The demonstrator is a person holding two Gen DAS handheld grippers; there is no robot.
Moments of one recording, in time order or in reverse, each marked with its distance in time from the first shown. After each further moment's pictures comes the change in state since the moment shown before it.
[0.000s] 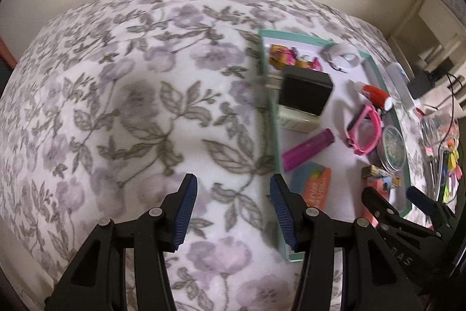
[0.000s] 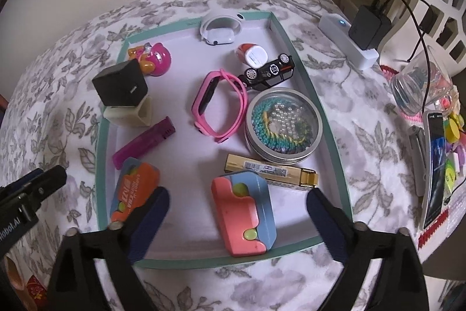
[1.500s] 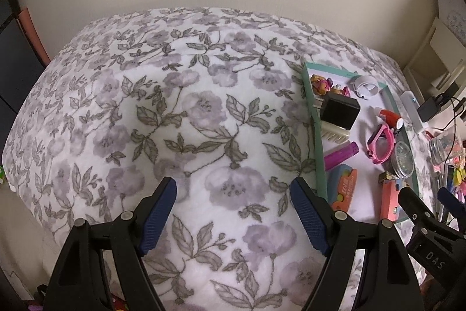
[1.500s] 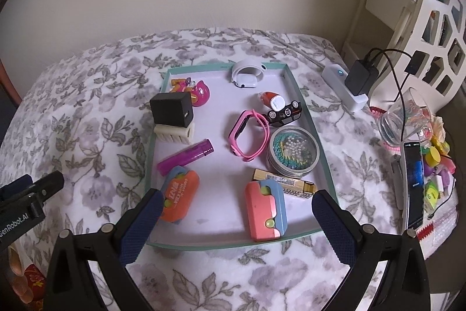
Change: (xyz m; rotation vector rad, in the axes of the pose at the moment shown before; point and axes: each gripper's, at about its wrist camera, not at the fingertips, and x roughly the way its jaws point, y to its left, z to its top) left arm -0.055 0.049 -0.031 -0.076 -0.145 0.079; right arm -0.070 0.032 -0.018 -0.066 -0.188 -0.013
